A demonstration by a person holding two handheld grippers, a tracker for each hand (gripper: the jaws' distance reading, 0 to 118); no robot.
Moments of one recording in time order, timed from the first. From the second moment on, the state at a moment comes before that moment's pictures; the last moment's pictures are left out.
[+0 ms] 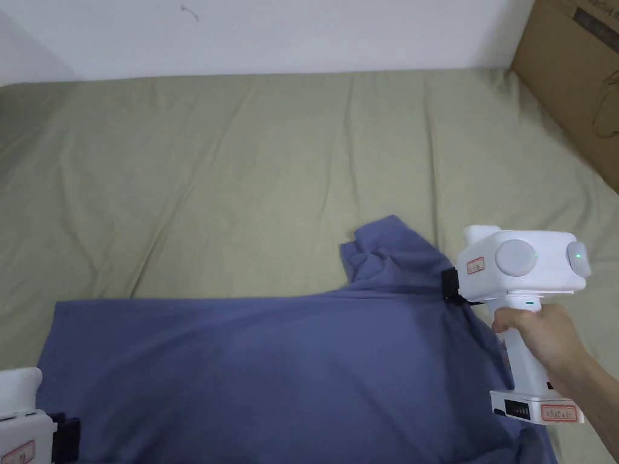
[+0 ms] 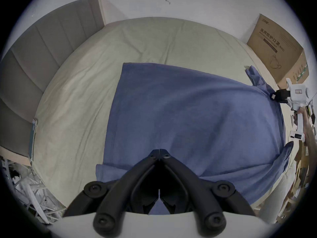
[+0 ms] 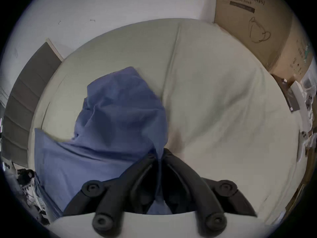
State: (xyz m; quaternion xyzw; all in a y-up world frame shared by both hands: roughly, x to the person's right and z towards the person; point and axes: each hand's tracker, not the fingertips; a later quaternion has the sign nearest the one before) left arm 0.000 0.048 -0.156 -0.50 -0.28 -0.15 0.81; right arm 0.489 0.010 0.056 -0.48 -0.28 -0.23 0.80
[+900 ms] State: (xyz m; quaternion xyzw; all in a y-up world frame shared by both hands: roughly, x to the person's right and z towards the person) left arm 0.073 -0.002 -0.334 -0.51 -0.25 -0.13 0.81; right arm 0.487 0.015 0.061 -0.47 -0.28 -0.22 0.81
